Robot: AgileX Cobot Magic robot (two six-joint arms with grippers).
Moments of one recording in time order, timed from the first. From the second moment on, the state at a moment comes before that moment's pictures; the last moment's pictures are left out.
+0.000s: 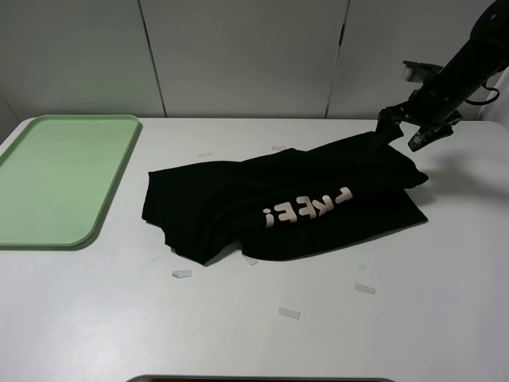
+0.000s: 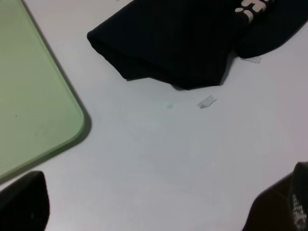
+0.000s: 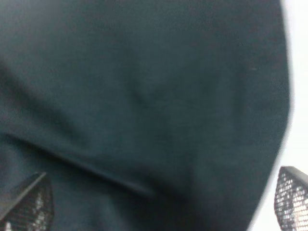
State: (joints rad) left arm -0.37 -0.01 -0.50 -0.06 1.06 0.15; right arm -0.08 2.18 -1.64 0.36 1.00 -0.50
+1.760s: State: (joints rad) left arm -0.37 -0.01 -0.50 -0.06 1.06 0.15; right arm 0.04 2.34 -1.67 0.30 0.91 -0.44
